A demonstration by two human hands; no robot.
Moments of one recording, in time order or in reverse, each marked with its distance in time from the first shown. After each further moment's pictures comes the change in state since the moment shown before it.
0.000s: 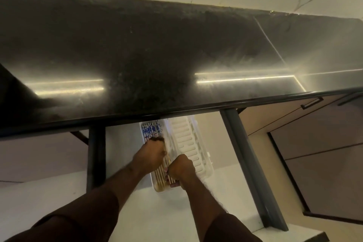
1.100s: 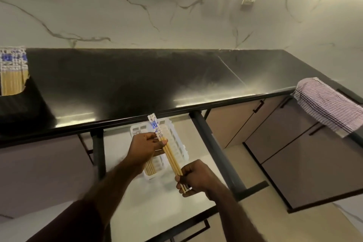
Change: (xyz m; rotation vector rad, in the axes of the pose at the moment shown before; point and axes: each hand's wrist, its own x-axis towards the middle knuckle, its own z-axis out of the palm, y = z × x) left_hand -0.185 0.096 -0.053 -1.091 0.197 0.029; right_hand -0.243 0.088 -0.093 0.190 -0.051 -0.342
